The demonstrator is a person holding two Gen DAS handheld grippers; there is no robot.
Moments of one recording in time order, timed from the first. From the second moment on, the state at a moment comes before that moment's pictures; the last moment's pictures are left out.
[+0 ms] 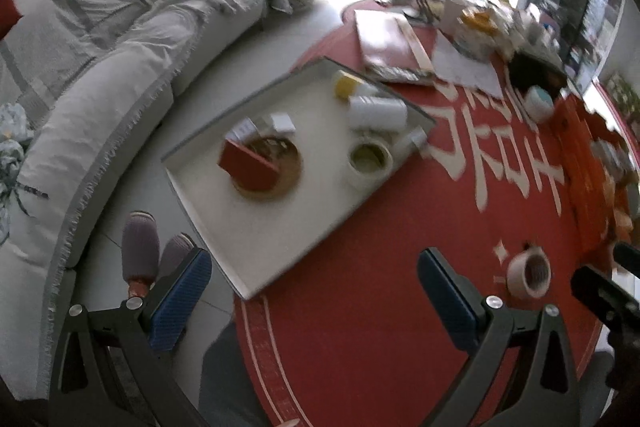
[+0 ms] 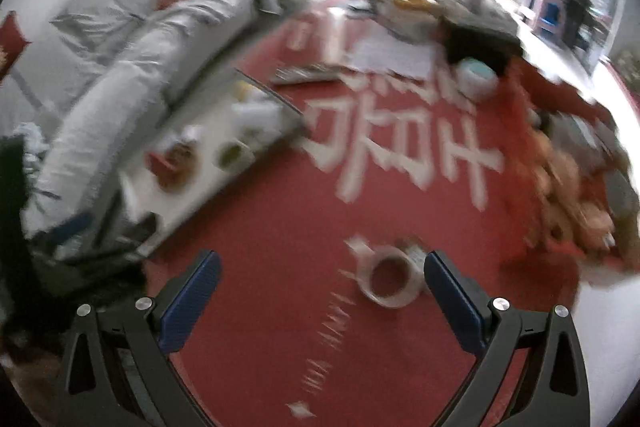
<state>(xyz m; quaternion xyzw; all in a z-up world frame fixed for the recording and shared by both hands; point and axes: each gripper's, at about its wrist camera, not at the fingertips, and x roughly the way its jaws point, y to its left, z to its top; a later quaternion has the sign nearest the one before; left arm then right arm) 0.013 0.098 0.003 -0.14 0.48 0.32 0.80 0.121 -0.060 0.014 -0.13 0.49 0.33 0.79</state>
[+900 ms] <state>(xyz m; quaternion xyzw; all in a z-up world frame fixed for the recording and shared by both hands) 0.014 0.027 -0.027 -0.07 0.54 0.28 0.79 0.105 -0.157 -0.033 -0.13 0.52 0.24 0.81</state>
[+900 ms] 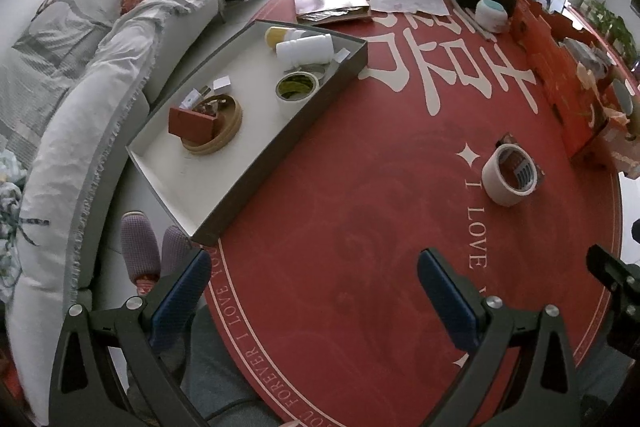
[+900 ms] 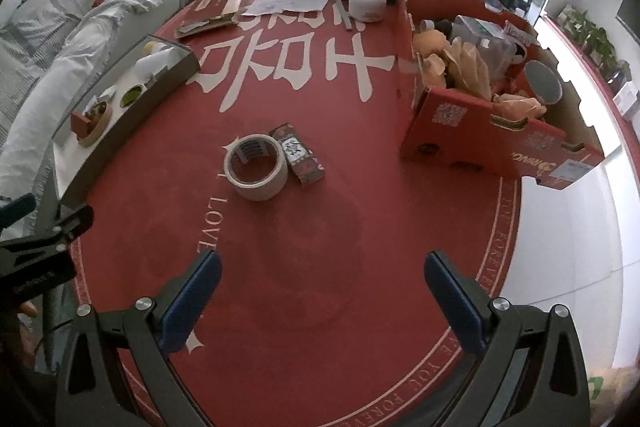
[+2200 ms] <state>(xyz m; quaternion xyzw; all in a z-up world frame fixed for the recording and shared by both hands) 0.058 0.007 -0.020 -0.06 0.54 0.21 0.81 0.119 -0.192 -0.058 -0.01 0.59 0.25 0.77</state>
